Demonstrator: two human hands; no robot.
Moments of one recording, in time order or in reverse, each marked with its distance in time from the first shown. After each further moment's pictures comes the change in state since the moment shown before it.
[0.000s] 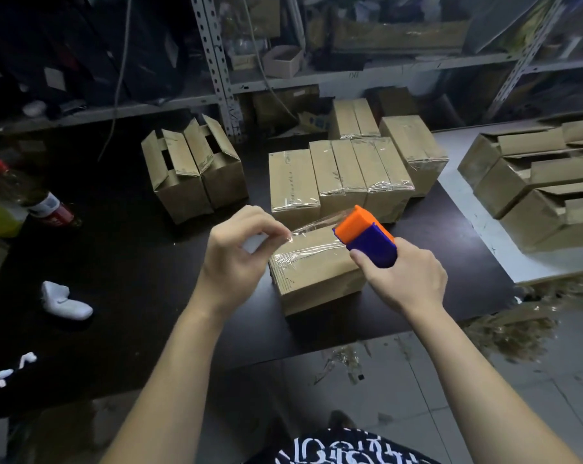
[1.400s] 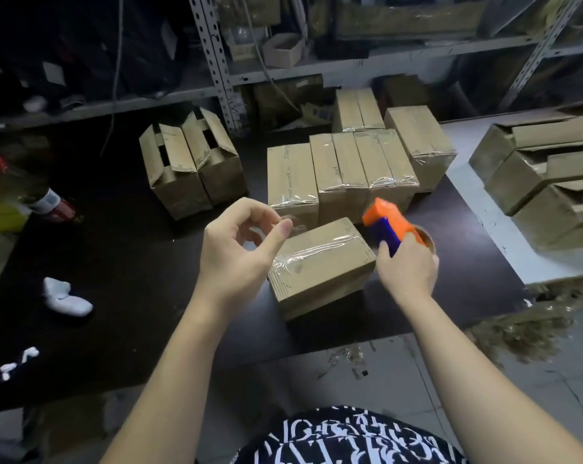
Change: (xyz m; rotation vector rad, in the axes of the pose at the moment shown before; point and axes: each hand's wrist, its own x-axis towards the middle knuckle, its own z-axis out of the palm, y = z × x) left_hand 0.011 0.033 0.020 -0.135 0.129 -0.437; right_hand 0.039 0.022 0.036 0.039 -0.008 0.206
